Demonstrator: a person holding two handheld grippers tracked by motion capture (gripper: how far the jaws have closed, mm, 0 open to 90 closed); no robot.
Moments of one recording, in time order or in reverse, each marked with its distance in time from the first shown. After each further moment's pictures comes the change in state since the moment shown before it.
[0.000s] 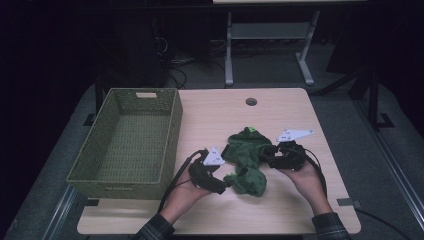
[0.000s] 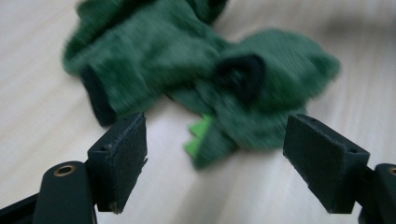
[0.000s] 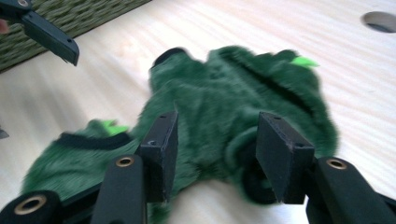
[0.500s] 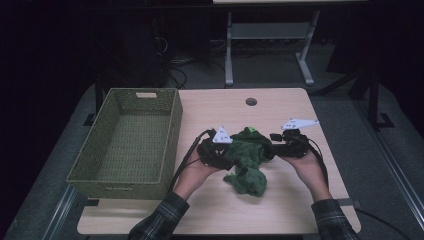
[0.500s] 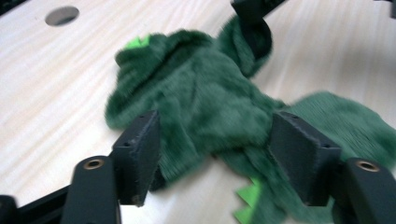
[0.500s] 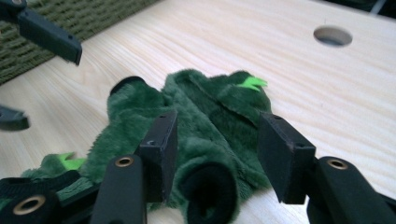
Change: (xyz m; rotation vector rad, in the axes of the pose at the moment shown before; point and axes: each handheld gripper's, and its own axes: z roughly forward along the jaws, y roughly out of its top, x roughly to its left) left arm 0.033 0.041 0.019 -0.025 0.035 0.005; right arm -0.027 0.015 0.001 -0.038 -0.065 0.057
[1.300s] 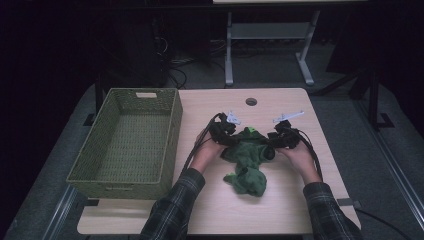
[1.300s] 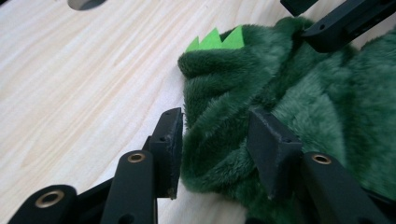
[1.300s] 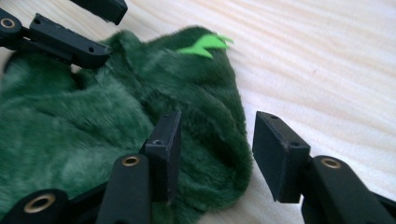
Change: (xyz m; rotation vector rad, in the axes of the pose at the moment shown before) left arm 0.065 0.011 0.085 0.089 0.063 -0.006; right arm -0.043 -0.001 0.057 0.178 -0.016 0.065
